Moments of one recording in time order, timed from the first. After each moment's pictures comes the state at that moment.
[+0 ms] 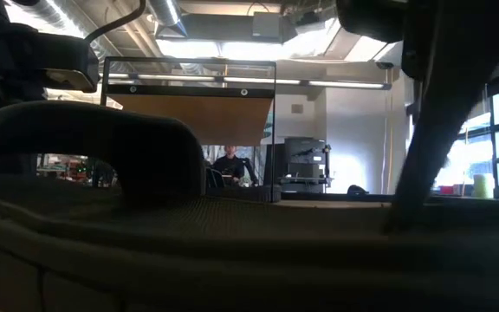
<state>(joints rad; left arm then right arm) -0.60 1.52 0.71 -0.40 -0.27 -0.86 0.76 2.18 1.45 -0.30 0.42 -0.40</state>
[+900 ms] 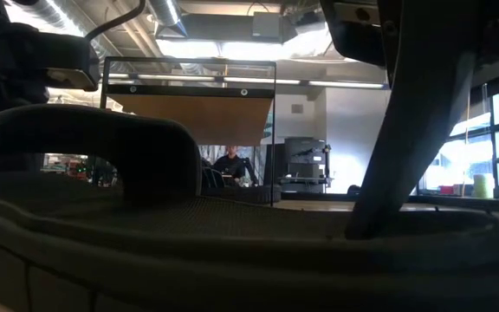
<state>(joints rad) -0.60 1.52 0.71 -0.40 -0.29 -0.86 0.76 2.20 1.45 -0.28 0.41 -0.27</state>
